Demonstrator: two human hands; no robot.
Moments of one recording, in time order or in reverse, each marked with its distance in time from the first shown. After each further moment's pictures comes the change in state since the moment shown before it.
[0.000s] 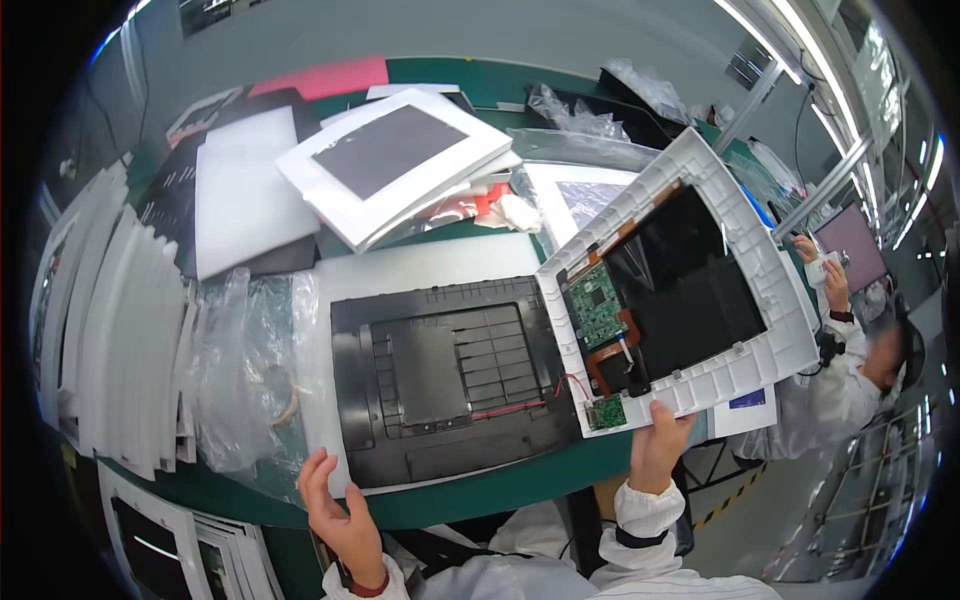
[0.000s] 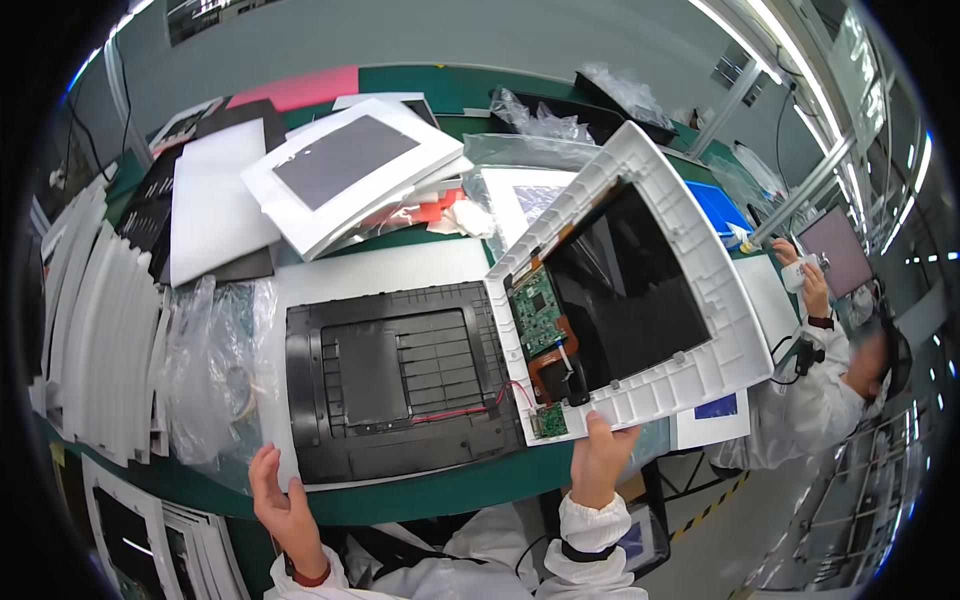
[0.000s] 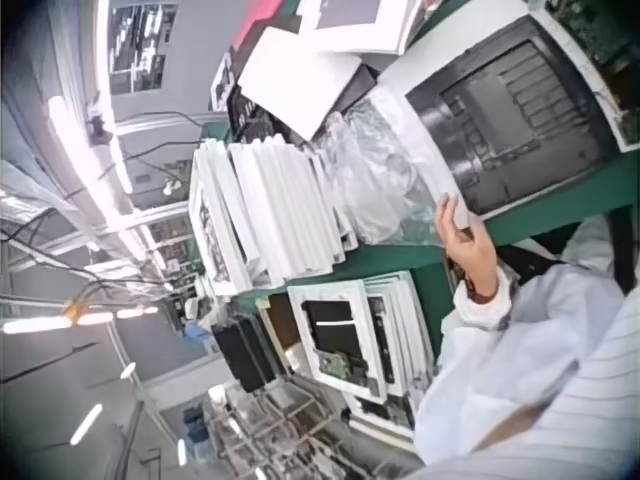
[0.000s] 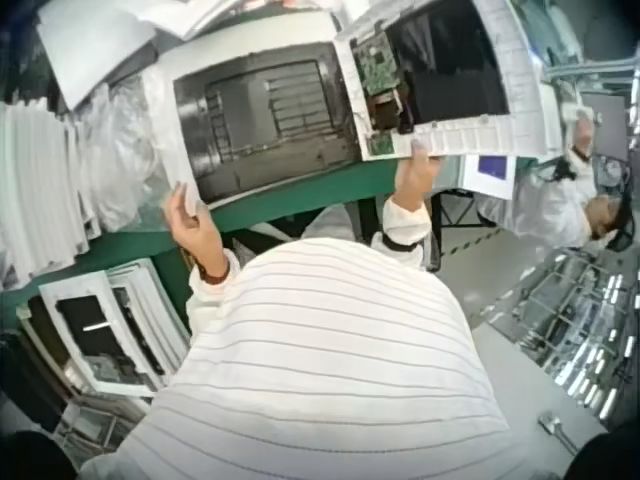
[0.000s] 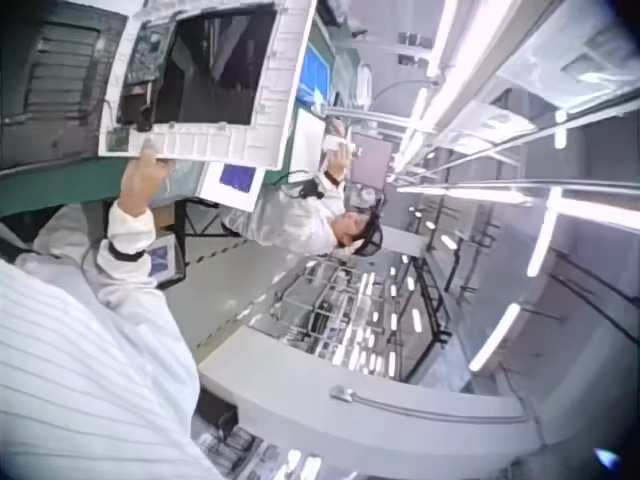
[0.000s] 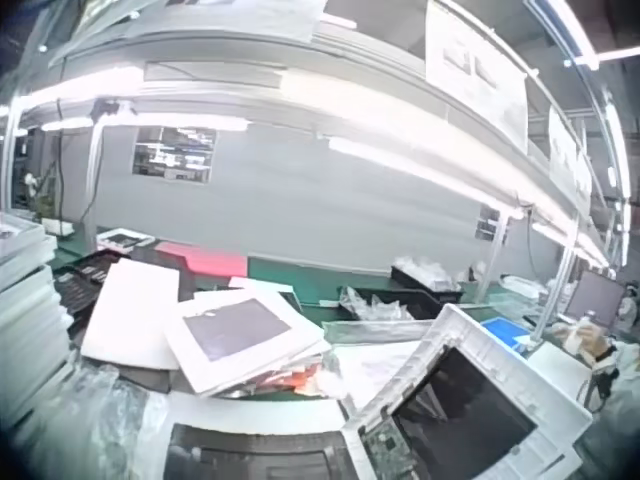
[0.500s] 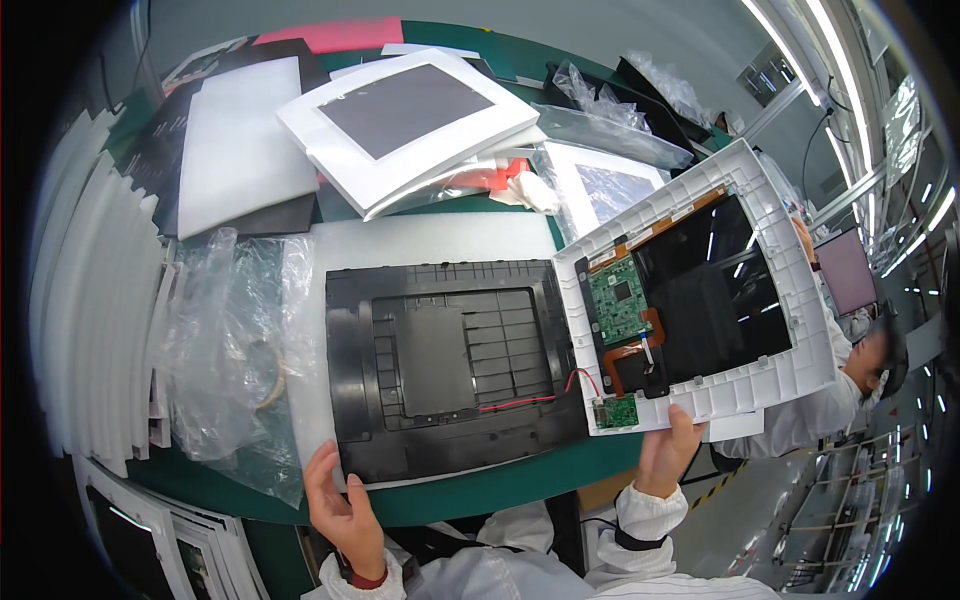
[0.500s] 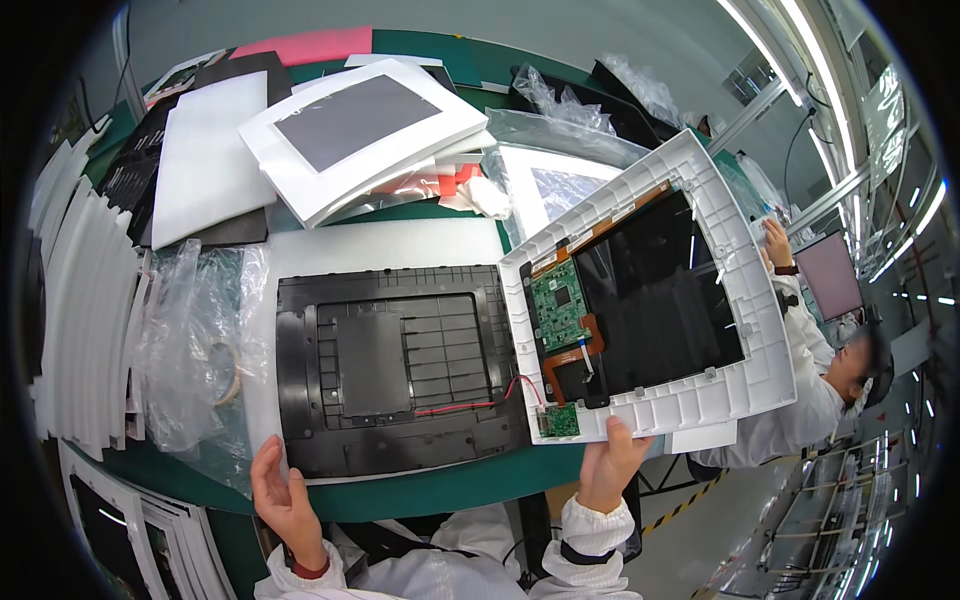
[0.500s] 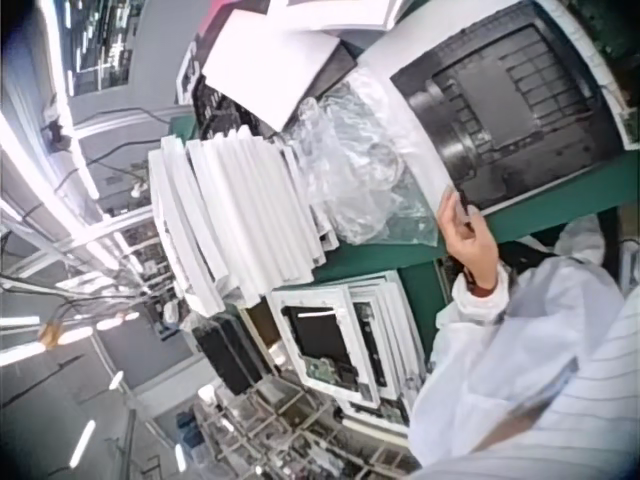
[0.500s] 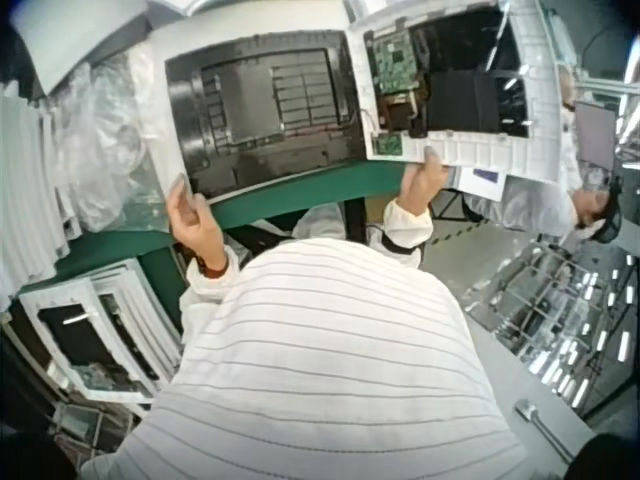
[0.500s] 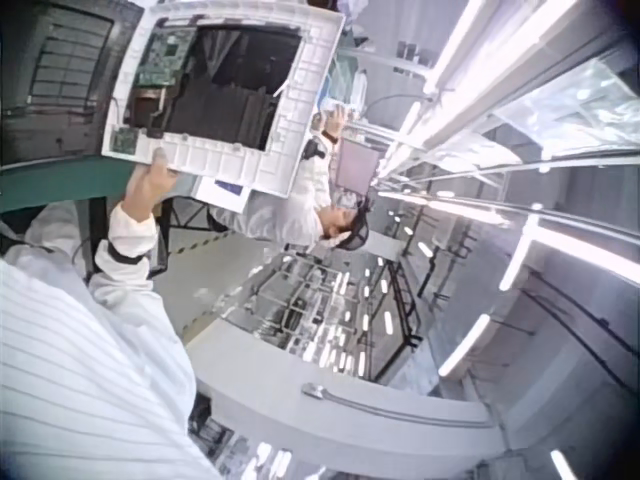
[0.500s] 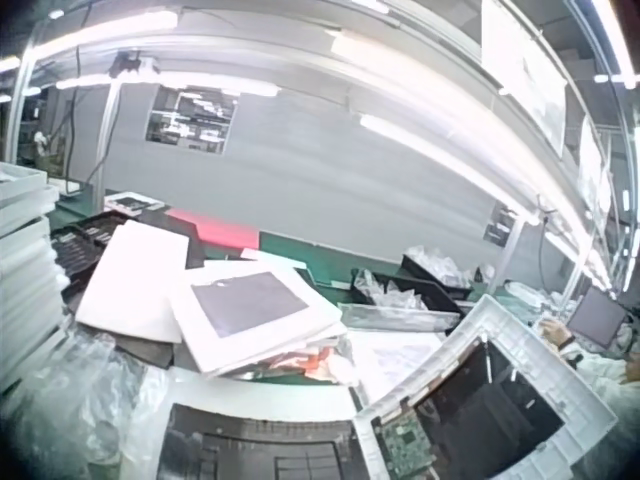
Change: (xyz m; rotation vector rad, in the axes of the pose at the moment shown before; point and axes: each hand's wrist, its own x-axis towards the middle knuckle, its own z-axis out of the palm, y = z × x) left_hand -0.008 -0.033 0.004 -0.122 0.048 -0.042; right_hand -0.002 0.000 -0.002 -0.079 -0.010 -0.064
